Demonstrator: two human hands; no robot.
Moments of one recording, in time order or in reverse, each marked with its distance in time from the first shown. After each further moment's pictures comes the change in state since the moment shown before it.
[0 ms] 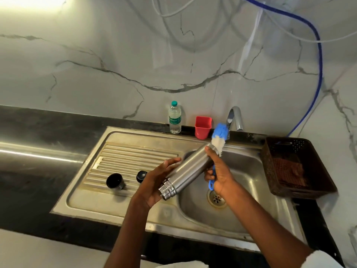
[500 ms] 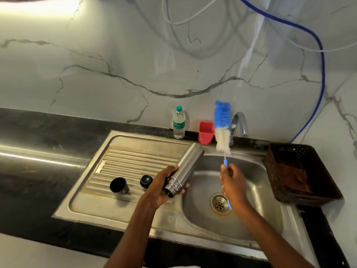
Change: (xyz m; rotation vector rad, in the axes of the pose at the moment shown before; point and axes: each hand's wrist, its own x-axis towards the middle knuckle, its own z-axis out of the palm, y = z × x) left_hand 0.020 -0.004 -0.007 0.002 0.141 -0.105; right_hand 0.001 0.023 -0.042 -0.617 0.174 -0.586
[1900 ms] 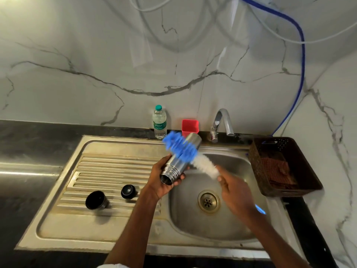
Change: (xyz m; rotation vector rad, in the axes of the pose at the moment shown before) left_hand 0.083 0.008 0.024 -0.136 -0.137 -0.075; right_hand 0.005 0.005 -0.051 -0.728 -0.098 -0.377
